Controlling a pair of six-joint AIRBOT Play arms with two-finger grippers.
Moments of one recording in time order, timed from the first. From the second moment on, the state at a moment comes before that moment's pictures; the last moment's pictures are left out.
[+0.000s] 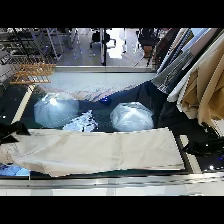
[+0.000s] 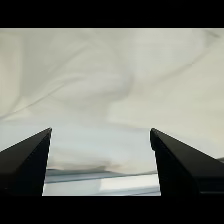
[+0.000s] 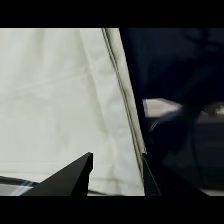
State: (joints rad) left arm 0.53 -1.50 1.42 1.21 -1.64 -1.36; right arm -0.79 -1.34 0.93 -1.12 1.36 0.89
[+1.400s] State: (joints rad) left arm -0.08 -1.50 1.11 0.97 -1.30 -1.27; right arm -0.17 -1.20 1.27 -1.24 1.38 1.36
